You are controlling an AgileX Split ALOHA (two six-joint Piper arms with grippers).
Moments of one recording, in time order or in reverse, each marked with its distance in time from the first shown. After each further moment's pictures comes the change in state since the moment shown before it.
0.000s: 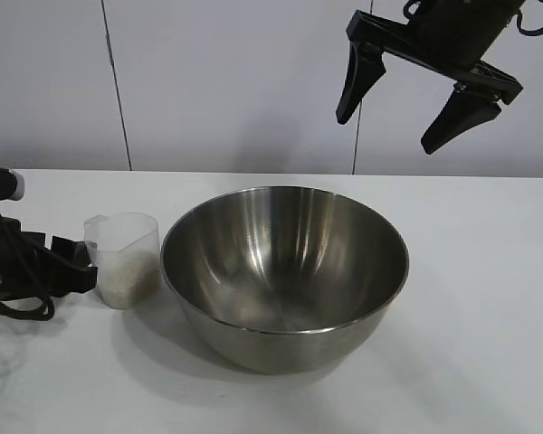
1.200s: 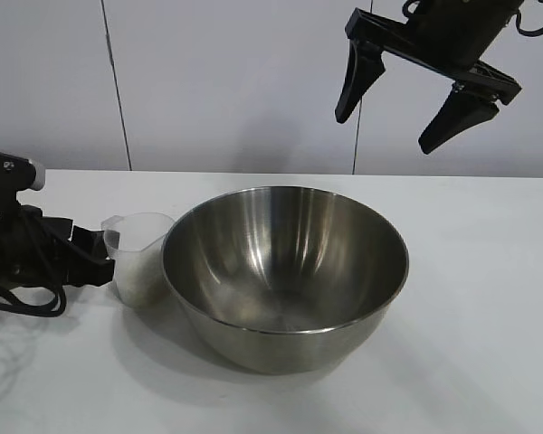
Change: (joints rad) left arm 0.000 0.000 -0.038 0.102 0.000 -0.004; right arm 0.000 0.000 0.000 0.012 0.001 0.000
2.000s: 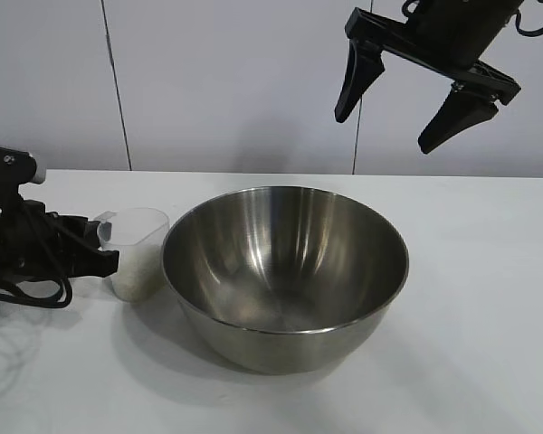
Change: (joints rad) left arm 0.000 0.000 -0.017 0.004 0.000 -0.034; right arm 0.000 0.000 0.000 0.003 0.000 0.000
